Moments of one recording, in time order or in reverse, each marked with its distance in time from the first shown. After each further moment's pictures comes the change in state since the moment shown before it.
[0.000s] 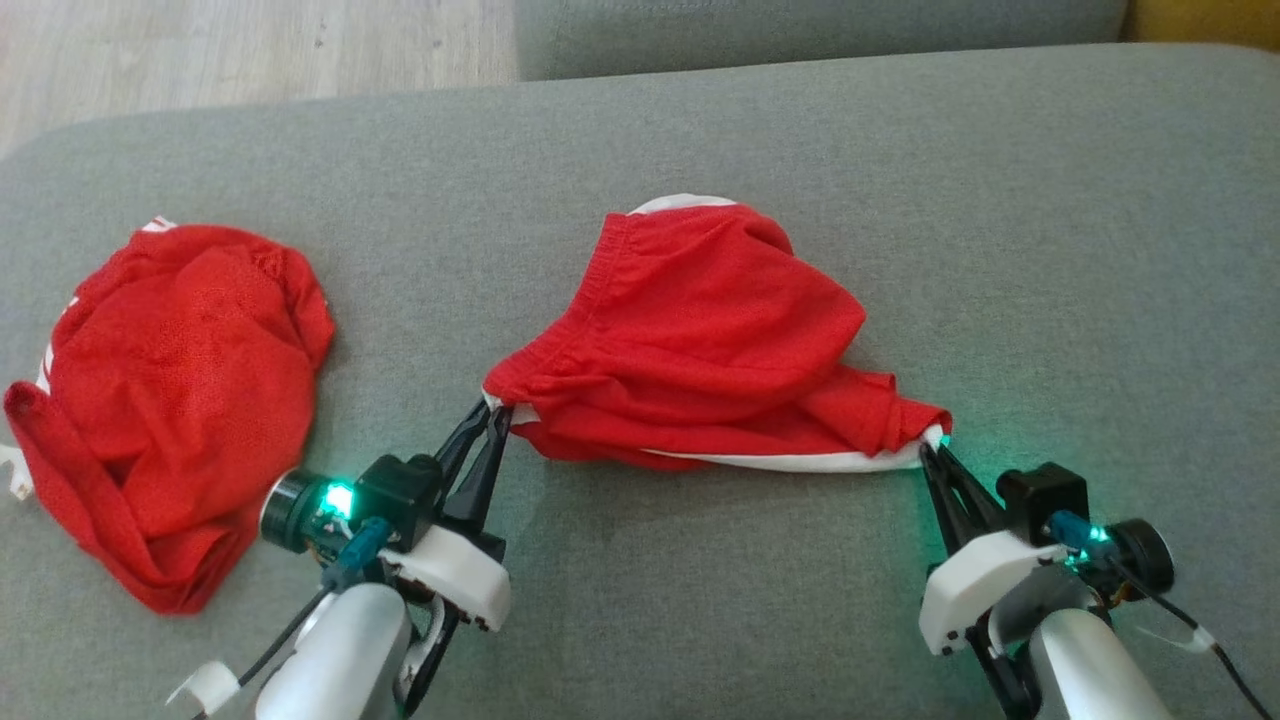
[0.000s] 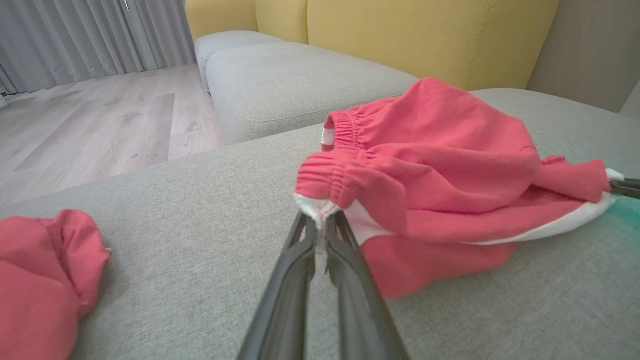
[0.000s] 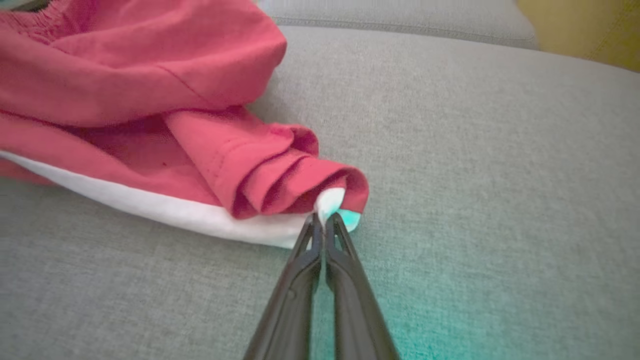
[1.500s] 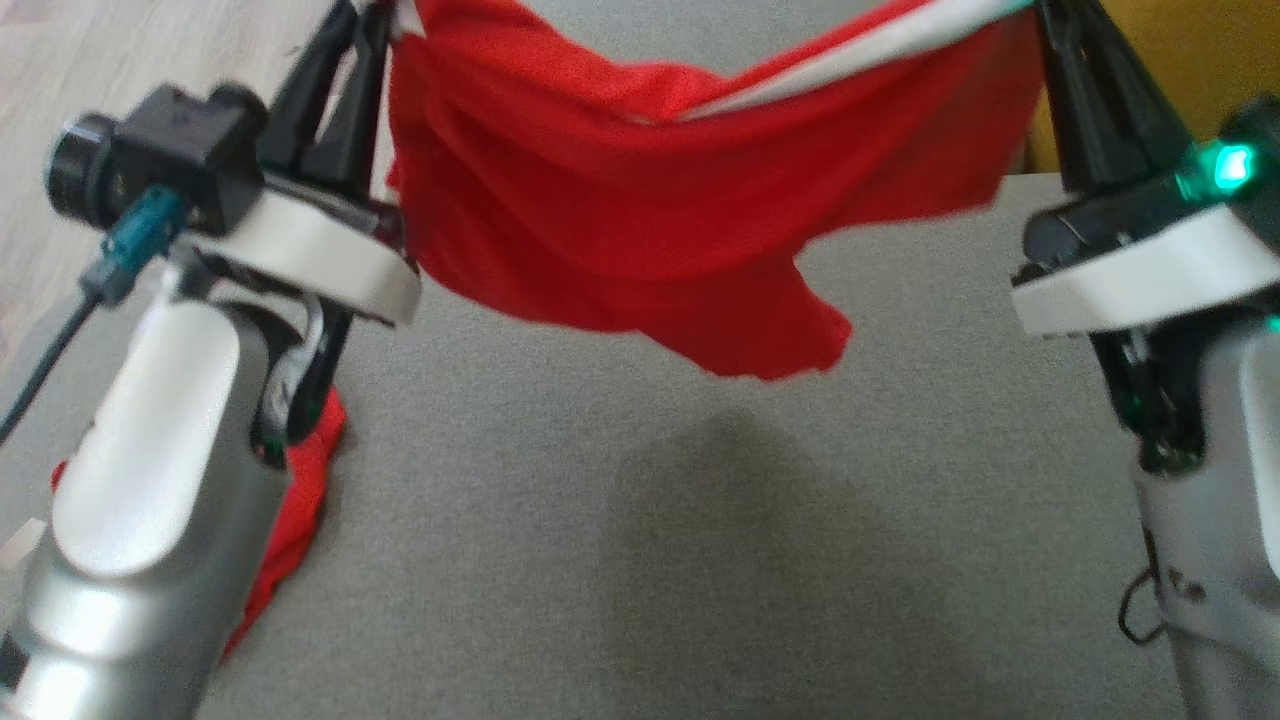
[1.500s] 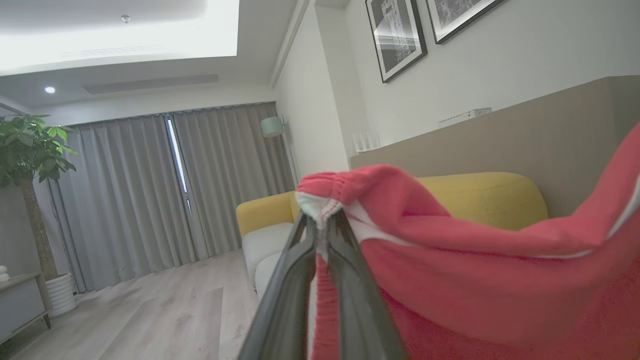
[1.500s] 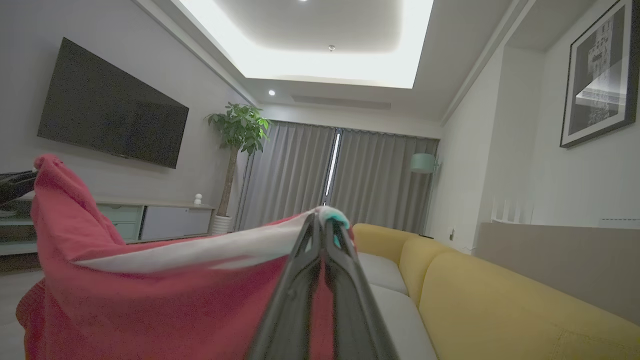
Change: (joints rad) left arm -0.350 0.137 0.124 -0.406 -0.112 0.053 0.322; right arm -0.369 -0.155 0.092 -0.591 0.224 0.000 0.163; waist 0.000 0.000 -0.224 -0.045
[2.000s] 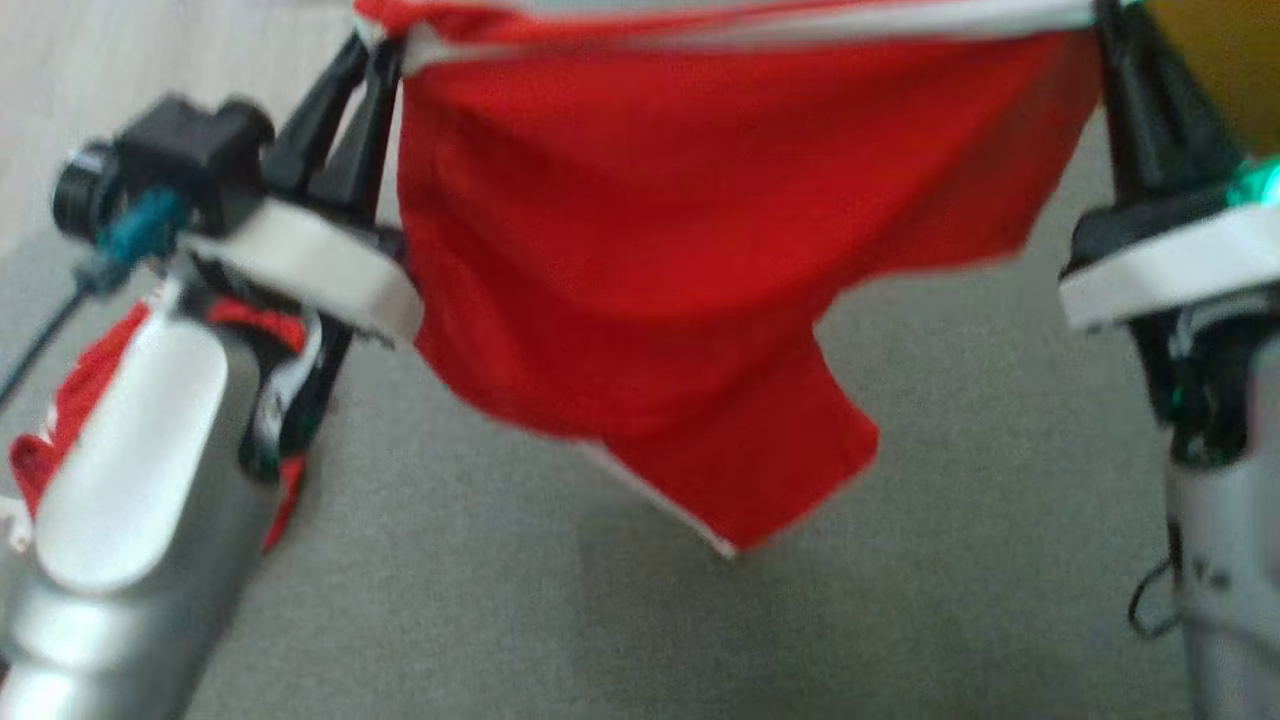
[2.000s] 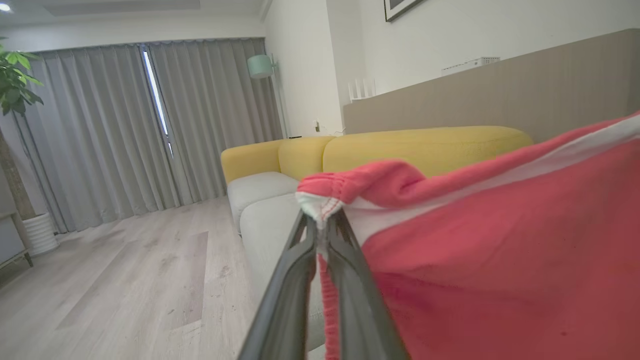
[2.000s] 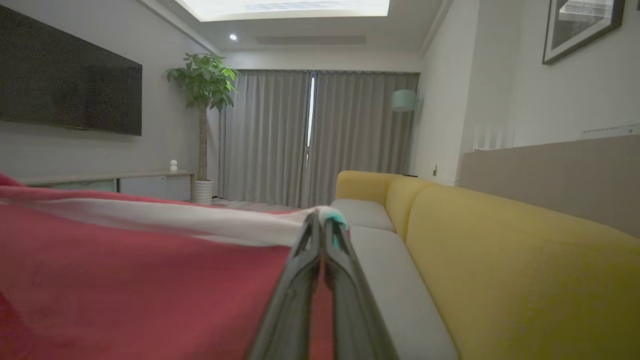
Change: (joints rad) left arm 0.072 0.030 -0.006 -0.137 -0.052 0.031 0.137; right arm 0.064 0.030 -0.114 -0.037 0.019 0.000 0.101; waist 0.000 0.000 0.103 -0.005
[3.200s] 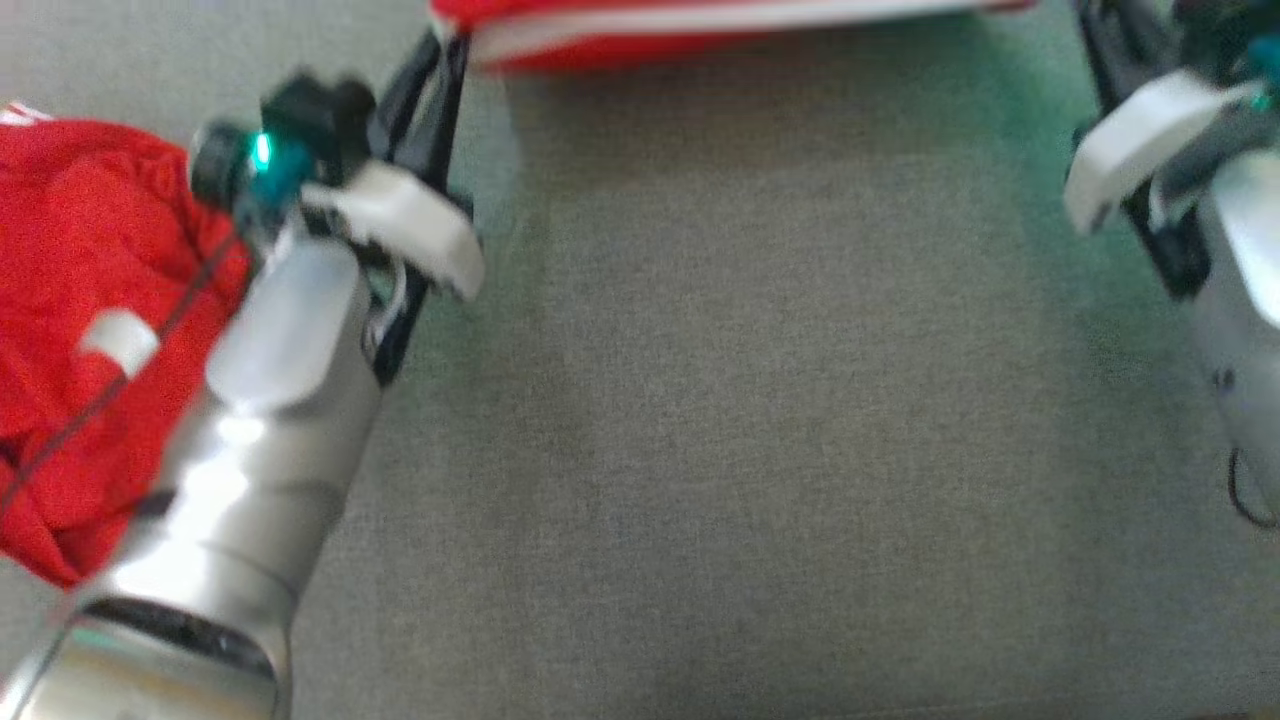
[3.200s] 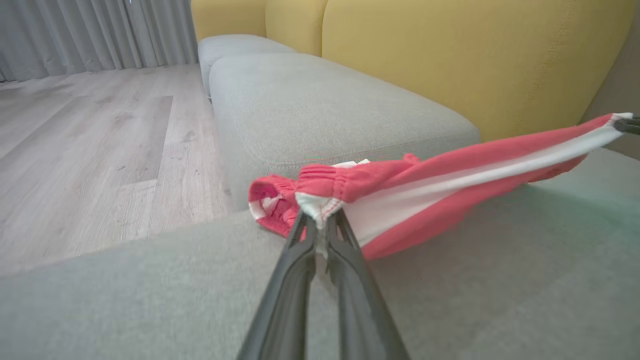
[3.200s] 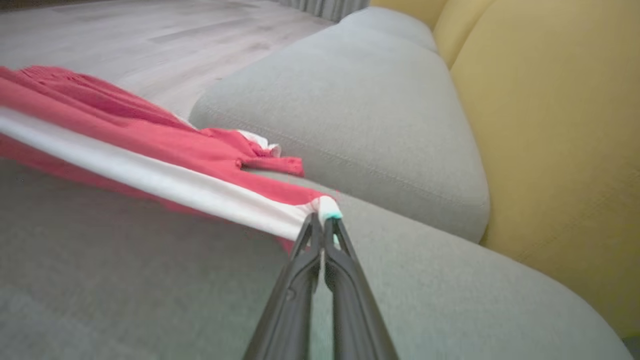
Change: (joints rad) left arm -0.371 -0.242 -0.117 0.954 0.031 -0.174 -0.487; right arm -0.532 -0.182 0.395 1.022 0.011 0.000 -0.383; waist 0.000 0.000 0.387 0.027
